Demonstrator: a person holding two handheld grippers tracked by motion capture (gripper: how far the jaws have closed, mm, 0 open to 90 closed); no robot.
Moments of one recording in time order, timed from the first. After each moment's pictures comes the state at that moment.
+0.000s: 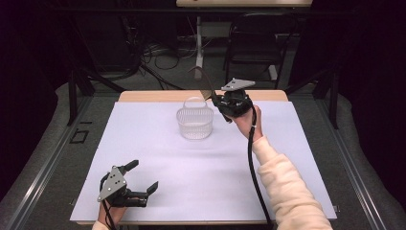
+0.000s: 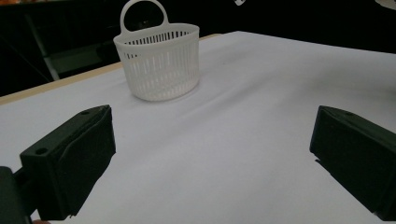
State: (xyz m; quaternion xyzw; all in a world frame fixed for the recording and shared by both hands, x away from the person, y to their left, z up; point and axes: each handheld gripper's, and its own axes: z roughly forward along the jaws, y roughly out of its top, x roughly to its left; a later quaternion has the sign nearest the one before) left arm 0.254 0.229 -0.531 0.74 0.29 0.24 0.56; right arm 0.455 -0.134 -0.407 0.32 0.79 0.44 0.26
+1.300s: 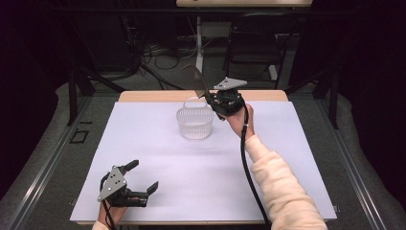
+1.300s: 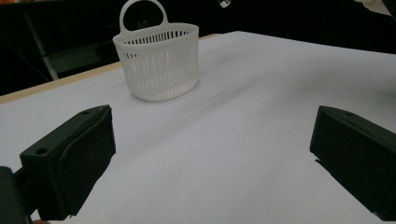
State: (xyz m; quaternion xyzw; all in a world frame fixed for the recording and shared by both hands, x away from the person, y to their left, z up) left arm 0.254 0.229 -0.531 0.74 0.29 0.24 0.56; right arm 0.463 -0.114 -0.411 0.32 0.79 0.46 0.27
